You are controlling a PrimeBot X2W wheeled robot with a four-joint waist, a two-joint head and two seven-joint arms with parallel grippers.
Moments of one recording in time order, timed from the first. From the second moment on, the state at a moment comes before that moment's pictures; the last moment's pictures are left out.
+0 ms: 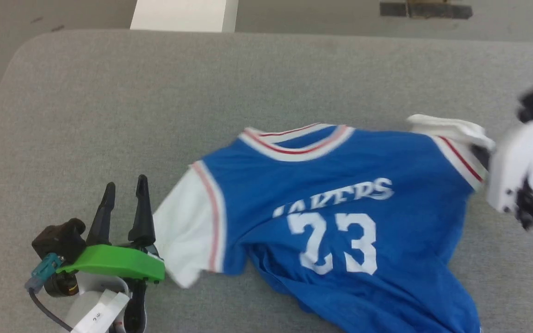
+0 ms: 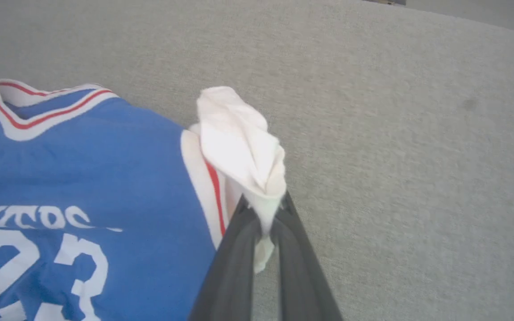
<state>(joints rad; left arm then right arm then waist) -0.14 0.17 -0.10 0.15 -0.56 -0.03 -0.25 -0.47 -0.34 0.01 0.16 0.41 0.13 0.82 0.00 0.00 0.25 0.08</state>
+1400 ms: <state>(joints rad) -0.16 0.26 -0.18 0.16 -0.59 0.07 0.16 -0.02 -0.05 -0.38 -0.13 0.44 0.13 0.55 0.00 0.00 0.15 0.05</state>
